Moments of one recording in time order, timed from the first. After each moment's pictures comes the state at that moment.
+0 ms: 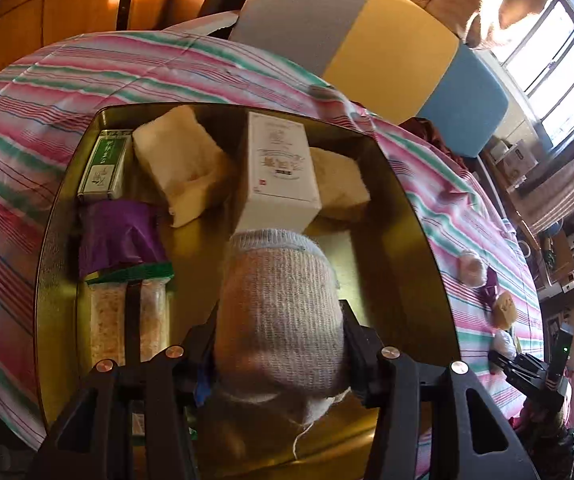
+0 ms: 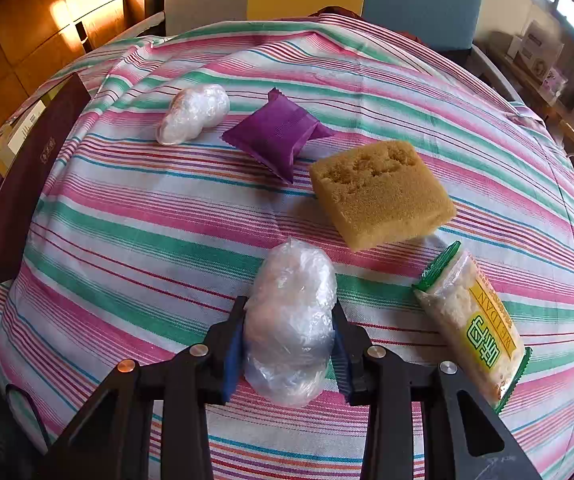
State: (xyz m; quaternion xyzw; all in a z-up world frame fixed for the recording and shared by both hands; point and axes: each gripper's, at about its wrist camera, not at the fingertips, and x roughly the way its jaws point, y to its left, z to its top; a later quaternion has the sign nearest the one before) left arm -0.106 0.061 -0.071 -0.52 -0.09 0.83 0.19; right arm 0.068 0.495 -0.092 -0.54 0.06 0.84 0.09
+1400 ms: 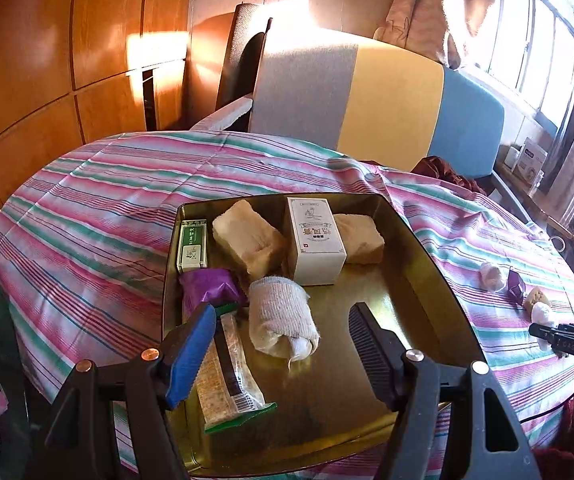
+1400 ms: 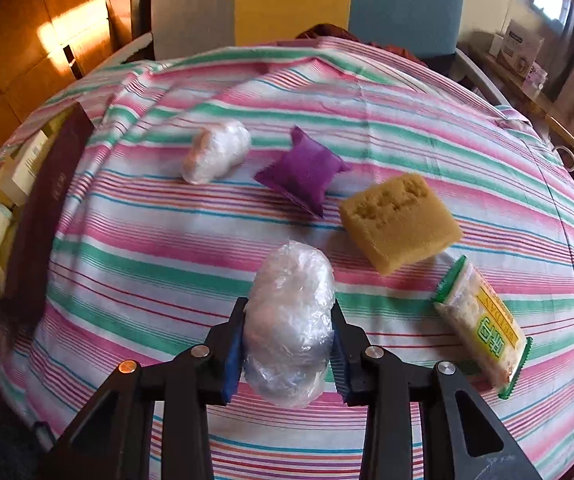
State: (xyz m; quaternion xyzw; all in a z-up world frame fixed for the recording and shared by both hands) left arm -0.051 0.038 -0.007 -0.39 -0.01 0.91 0.14; right arm 0.052 0.460 -0.063 -0.51 0.08 0.85 0.12
